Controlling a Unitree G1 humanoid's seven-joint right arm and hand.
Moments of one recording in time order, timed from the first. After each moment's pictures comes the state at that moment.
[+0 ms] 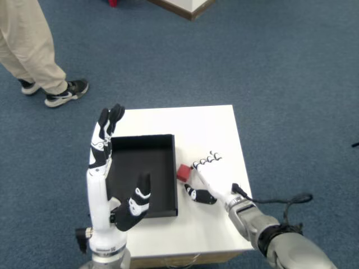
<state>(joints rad) -0.67 -0.15 1.45 1.36 -0.19 -0.16 -0.66</state>
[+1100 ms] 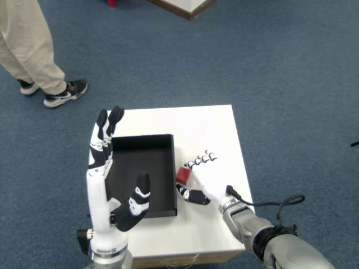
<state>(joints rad) -0.66 -0.15 1.47 1.28 -0.18 -0.06 -0.69</state>
